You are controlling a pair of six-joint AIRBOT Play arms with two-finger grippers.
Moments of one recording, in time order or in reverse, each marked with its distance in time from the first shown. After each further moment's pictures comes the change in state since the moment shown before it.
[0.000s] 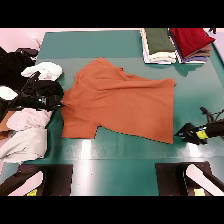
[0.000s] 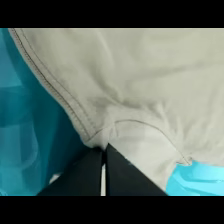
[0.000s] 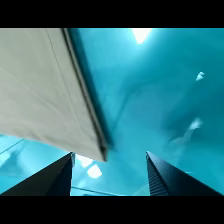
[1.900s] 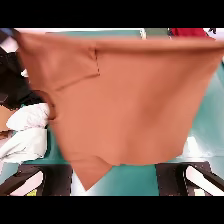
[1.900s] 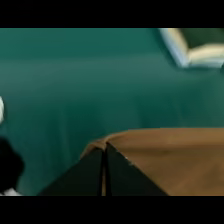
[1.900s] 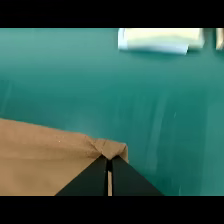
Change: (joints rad) left arm 0.000 -0.034 0.772 0.081 -0.190 -0.064; right arm 0.251 -0.053 1.112 0.041 0.042 0.054
